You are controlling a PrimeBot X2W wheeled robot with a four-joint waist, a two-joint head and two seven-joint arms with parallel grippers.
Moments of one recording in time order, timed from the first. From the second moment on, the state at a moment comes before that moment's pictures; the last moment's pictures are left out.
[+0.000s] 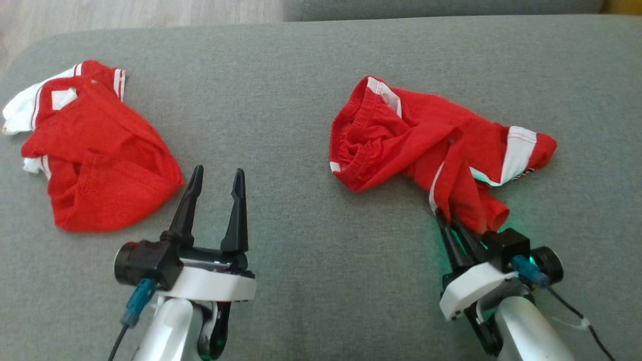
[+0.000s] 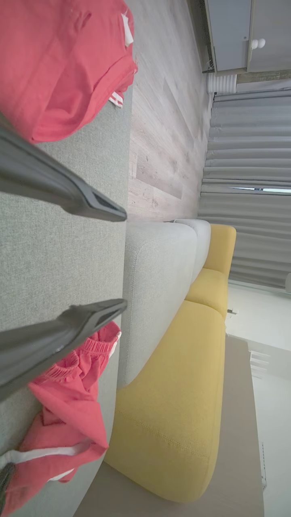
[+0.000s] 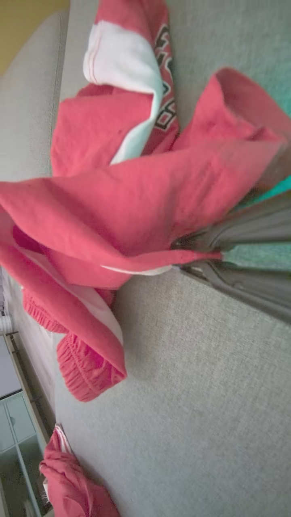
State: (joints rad) left arm -0.18 0.05 -0.25 0.20 -0.26 -0.06 -0.25; right arm -0.21 -0.05 0.21 0.57 0.04 0.13 -0.23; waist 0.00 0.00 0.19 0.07
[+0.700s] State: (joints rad) left arm -0.14 0.05 -0.28 0.20 -0.30 -0.03 -0.25; right arm 0.03 -0.25 0.07 0.10 0.14 0.13 -0.03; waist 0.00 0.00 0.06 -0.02
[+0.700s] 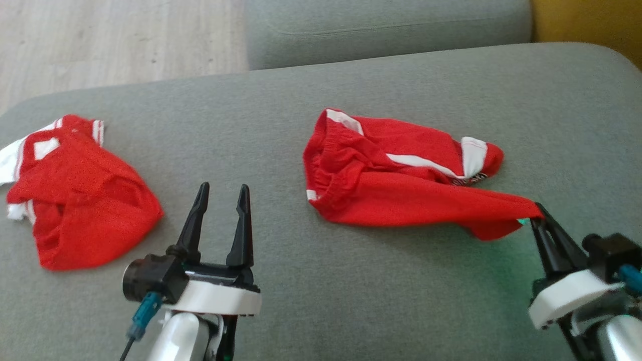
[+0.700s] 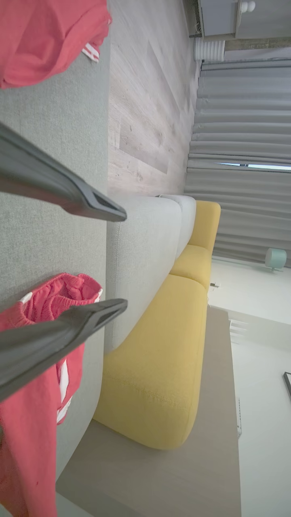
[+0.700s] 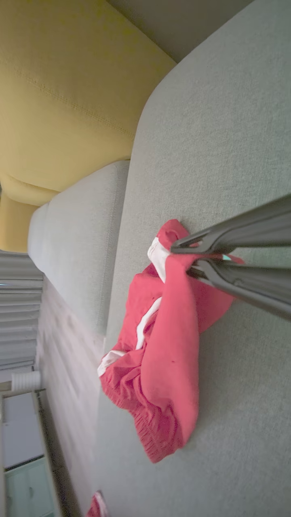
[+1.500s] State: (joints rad) left arm -0.18 0.05 -0.30 0.21 -0.30 -0.04 -0.25; right arm -0.41 -0.36 -0.04 0.52 0.02 0.13 0.11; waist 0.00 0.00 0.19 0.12
